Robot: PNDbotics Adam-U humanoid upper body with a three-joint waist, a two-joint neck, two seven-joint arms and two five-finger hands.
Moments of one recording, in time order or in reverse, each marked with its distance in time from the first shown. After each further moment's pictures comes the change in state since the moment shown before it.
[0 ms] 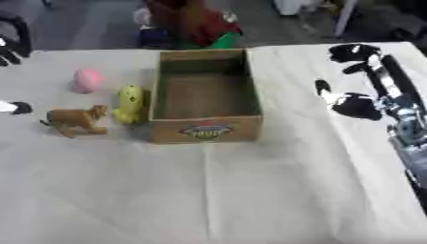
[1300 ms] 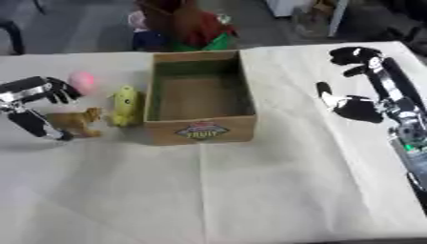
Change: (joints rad) left arm -0.145 -0.230 -0.057 0.432 -0.262 -0.140 -0.048; right arm -0.005 0.010 0.006 0.007 -0.001 -0.004 0.007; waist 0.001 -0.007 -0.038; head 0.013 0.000
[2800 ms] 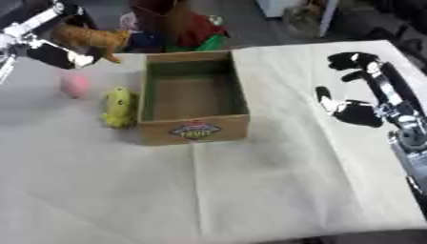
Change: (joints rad) left arm -0.174 -0.109 0.035 -0.153 0.048 0.035 0.143; right arm -0.015 0.036 0.039 0.016 -0.008 -0.015 0.038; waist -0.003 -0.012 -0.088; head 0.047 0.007
